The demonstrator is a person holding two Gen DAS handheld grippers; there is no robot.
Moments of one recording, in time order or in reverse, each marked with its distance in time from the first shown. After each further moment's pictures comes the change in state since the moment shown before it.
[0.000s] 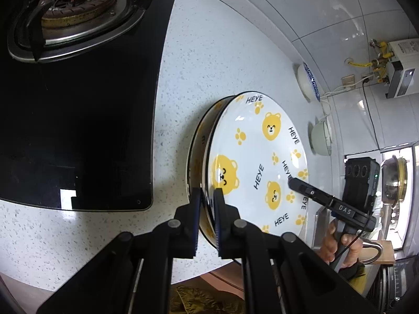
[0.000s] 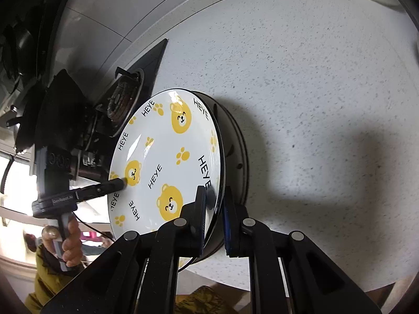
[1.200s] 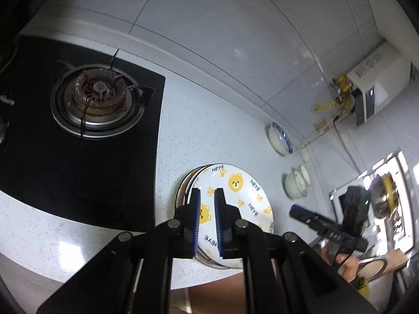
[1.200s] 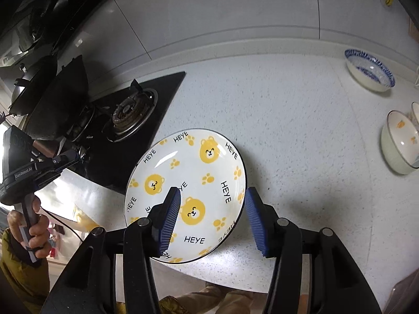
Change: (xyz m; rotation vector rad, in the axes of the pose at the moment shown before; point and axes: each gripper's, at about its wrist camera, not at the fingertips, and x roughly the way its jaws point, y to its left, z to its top) left arm -0.128 -0.009 -0.032 0.103 -0.404 -0.040; right arm -0.071 0.067 -0.017 -0.244 -0.220 -0.197
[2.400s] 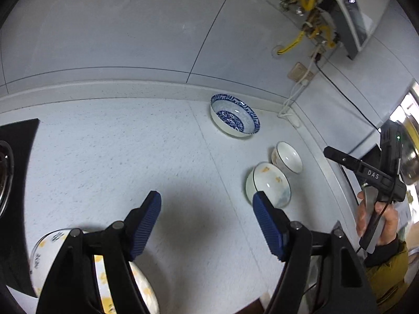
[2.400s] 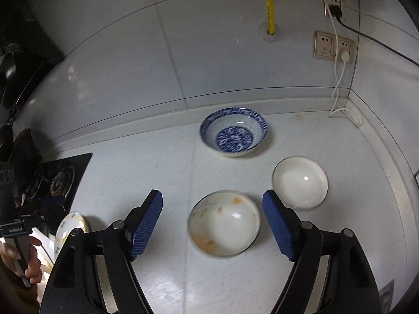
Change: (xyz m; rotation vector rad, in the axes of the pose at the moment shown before) left arm 0.241 -0.294 0.038 0.292 0.097 0.075; right arm -0.112 -0.281 0.118 0.108 -0.193 -0.233
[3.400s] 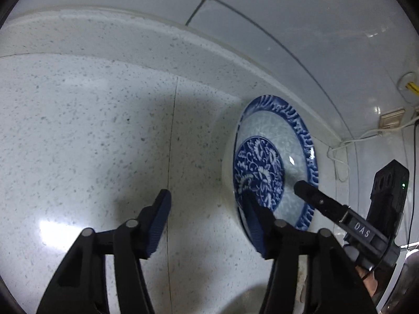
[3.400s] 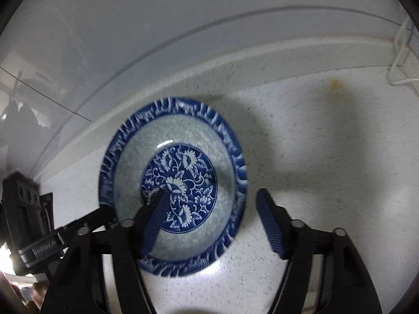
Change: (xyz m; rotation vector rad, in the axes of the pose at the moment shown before) left arm 0.340 0.023 0.146 -0.379 0.271 0.014; right arm 0.274 -0.101 0.101 0.200 0.383 0.074
